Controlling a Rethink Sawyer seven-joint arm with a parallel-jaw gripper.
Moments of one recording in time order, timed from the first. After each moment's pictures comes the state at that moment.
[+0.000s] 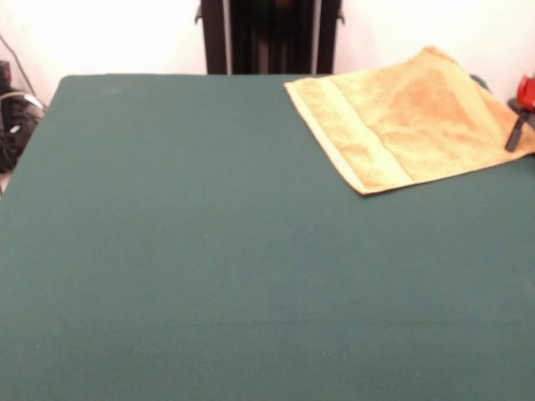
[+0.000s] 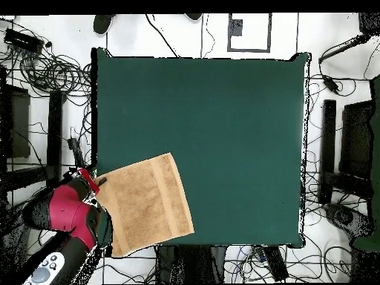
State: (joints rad) arm 0.92 -0.13 -0.53 1.59 0.95 0.20 2.69
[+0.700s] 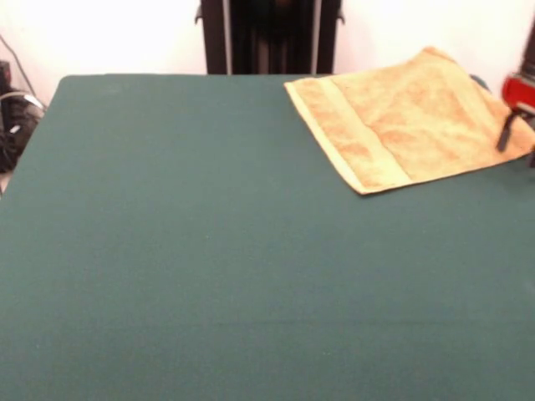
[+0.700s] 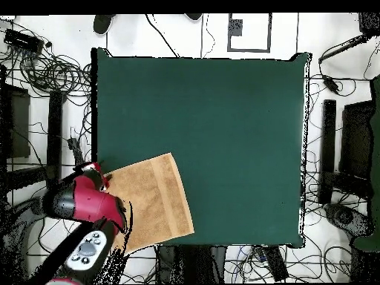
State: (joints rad) arm 0.61 -0.35 -0.26 1.74 0.72 0.10 2.69
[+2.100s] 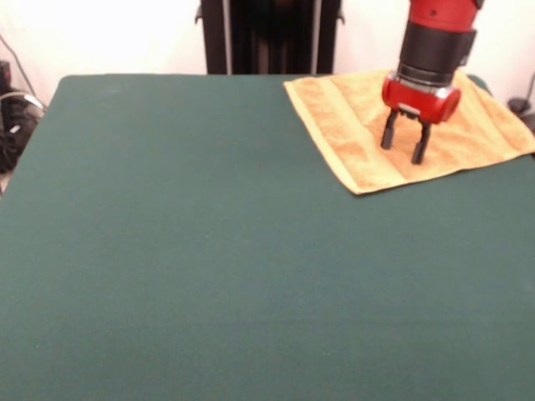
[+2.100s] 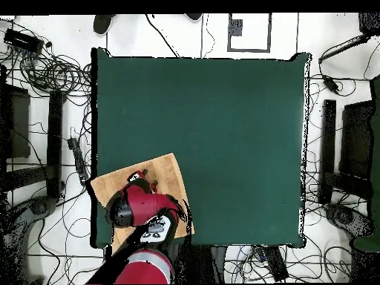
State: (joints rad) arm 0.28 -0.40 -0.17 1.87 0.11 -0.06 2.69
